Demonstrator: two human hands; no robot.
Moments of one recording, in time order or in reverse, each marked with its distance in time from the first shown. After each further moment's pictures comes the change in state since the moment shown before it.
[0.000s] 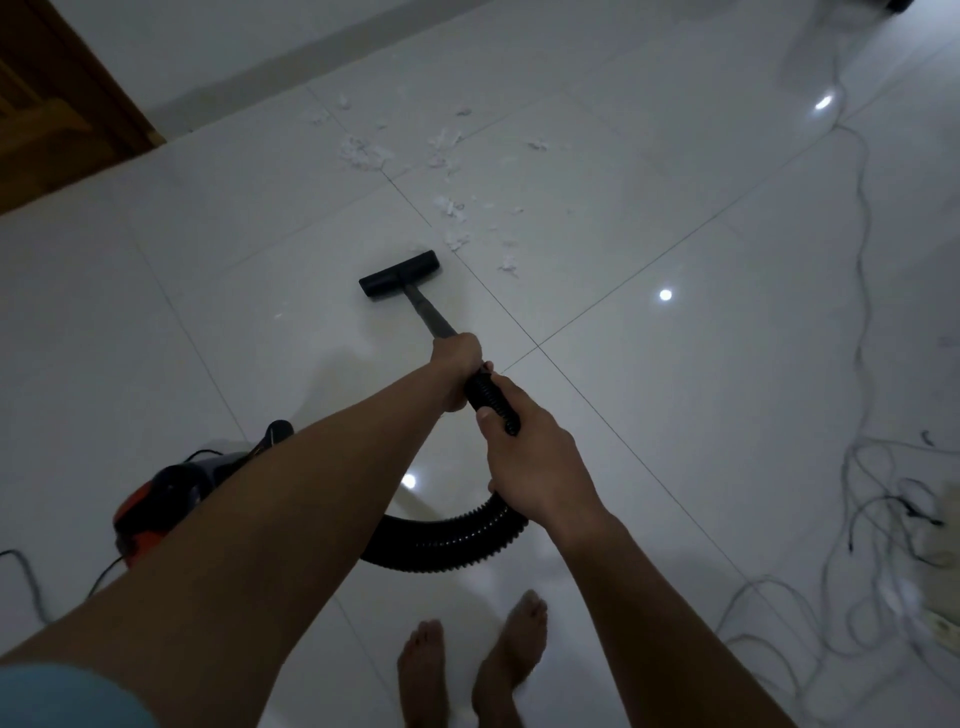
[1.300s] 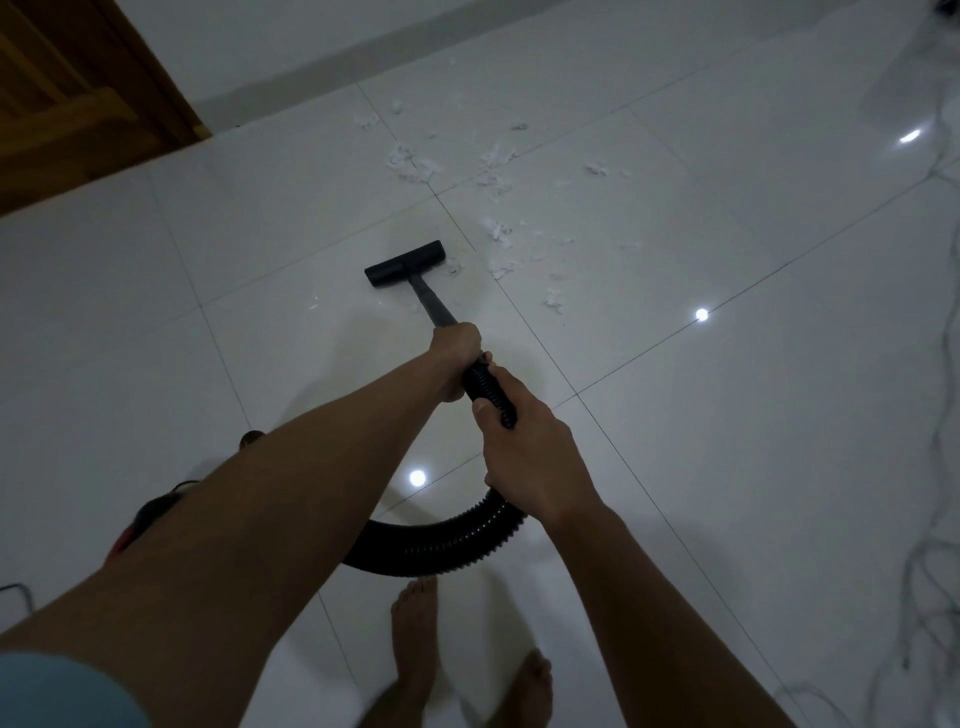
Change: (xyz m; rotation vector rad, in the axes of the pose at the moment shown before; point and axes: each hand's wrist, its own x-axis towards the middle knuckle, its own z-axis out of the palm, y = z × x) left_hand 0.088 0.129 -0.043 -0.066 0.037 -0.009; right_hand 0.140 -0.090 0.021 -0.070 -0.071 -0.070
